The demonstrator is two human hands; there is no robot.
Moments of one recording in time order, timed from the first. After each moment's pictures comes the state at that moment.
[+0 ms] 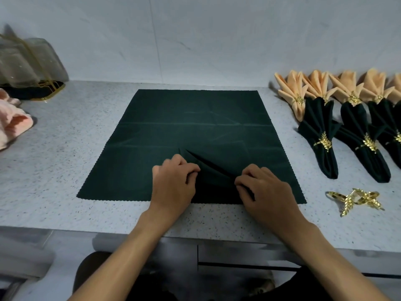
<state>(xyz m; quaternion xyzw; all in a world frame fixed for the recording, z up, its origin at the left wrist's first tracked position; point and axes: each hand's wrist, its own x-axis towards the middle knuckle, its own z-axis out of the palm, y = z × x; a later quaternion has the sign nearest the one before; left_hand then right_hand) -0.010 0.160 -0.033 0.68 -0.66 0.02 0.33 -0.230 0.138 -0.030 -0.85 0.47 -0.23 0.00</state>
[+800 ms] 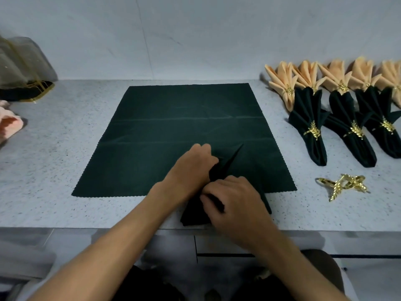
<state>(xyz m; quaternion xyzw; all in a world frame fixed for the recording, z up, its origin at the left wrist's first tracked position) -0.043 0.131 -0.006 0.57 -0.81 0.03 0.09 -0.189 0.192 -0.011 -0.87 0.41 -0.26 0.09</state>
